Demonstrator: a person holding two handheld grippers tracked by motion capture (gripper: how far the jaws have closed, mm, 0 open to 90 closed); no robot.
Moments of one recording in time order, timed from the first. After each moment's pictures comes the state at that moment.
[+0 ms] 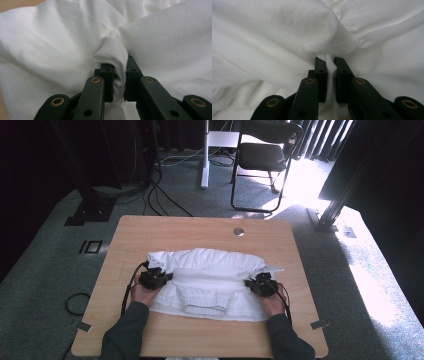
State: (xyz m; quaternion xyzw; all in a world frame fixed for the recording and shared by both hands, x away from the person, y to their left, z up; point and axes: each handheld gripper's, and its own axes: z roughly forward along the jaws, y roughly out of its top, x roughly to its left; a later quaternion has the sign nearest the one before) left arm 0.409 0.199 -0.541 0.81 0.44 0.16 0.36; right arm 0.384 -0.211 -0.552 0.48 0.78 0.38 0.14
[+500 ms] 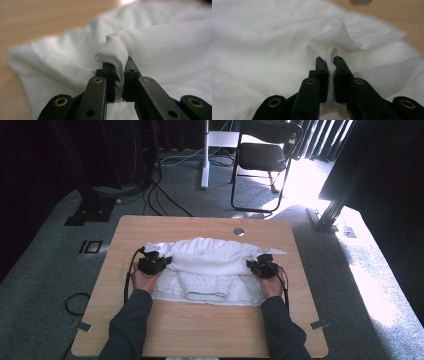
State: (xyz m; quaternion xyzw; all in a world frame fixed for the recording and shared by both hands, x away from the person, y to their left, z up) left arm 0.424 0.211 -0.488 0.75 0.47 0.17 0.44; right arm 0.421 -0.214 -0.509 0.51 0.73 0.42 0.17
